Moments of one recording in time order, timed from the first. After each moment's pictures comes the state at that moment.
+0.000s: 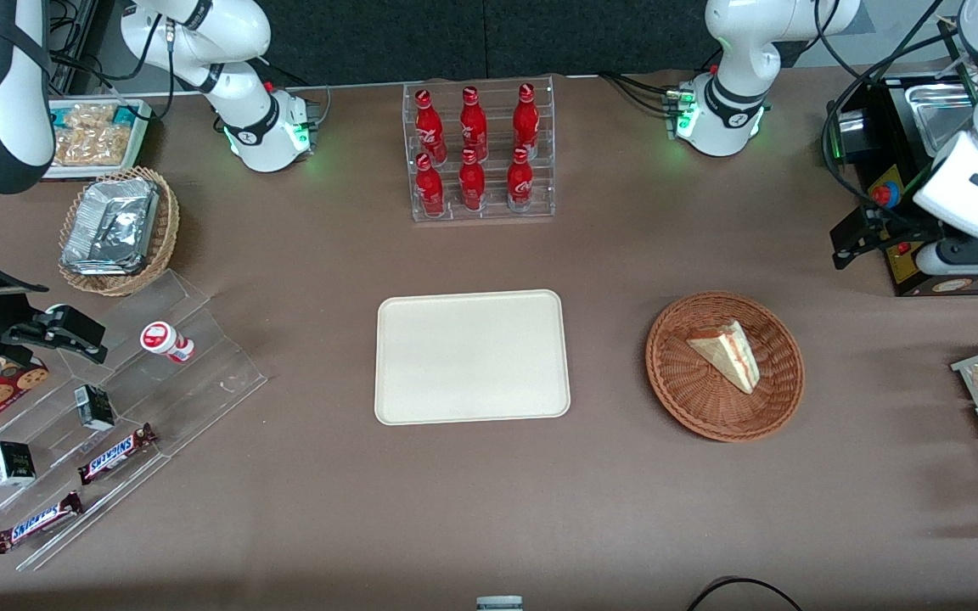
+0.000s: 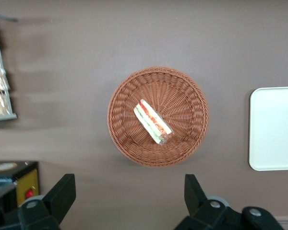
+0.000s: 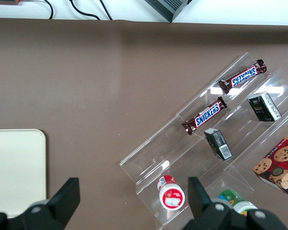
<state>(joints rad) 0.01 -0.03 -0.10 -1.66 0.01 1.67 -0.14</state>
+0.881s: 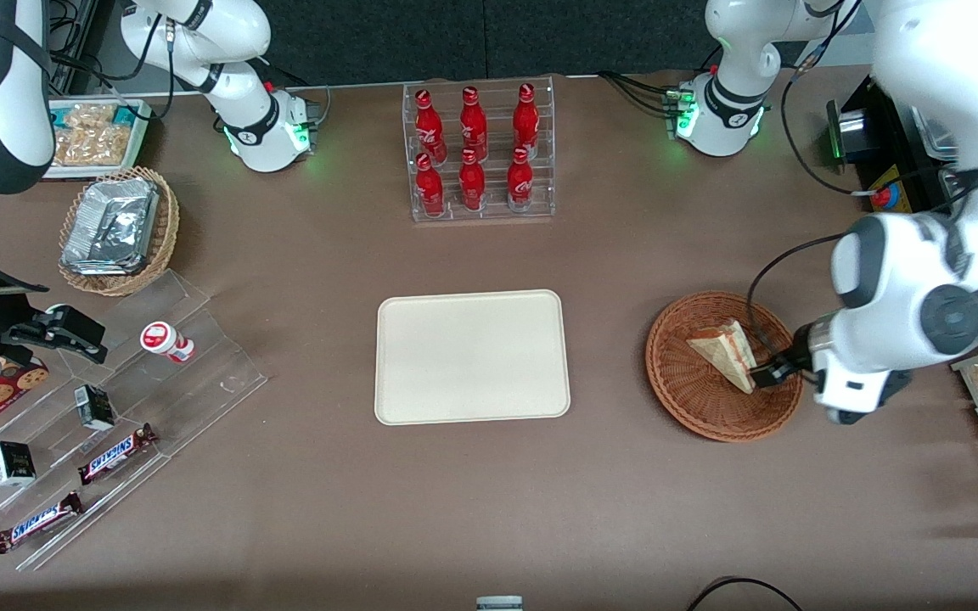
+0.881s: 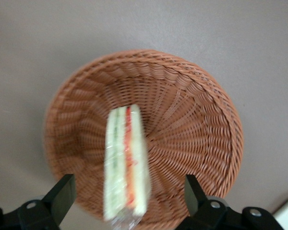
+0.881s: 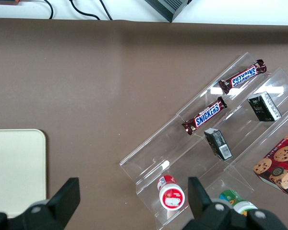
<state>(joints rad) -0.01 0.41 -0.11 -1.77 -0.01 2.05 -0.73</state>
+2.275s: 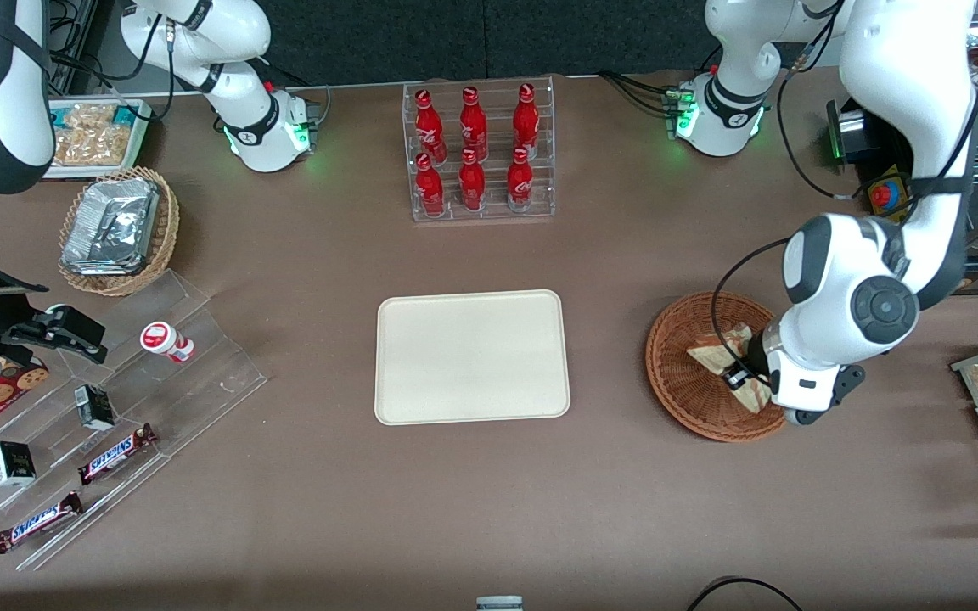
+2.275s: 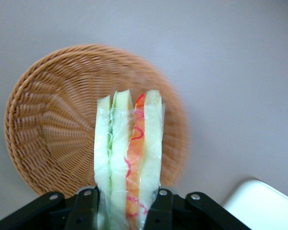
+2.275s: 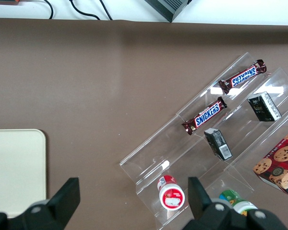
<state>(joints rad) -0.11 0.38 -0.12 -1.65 -0.01 2.00 -0.79</state>
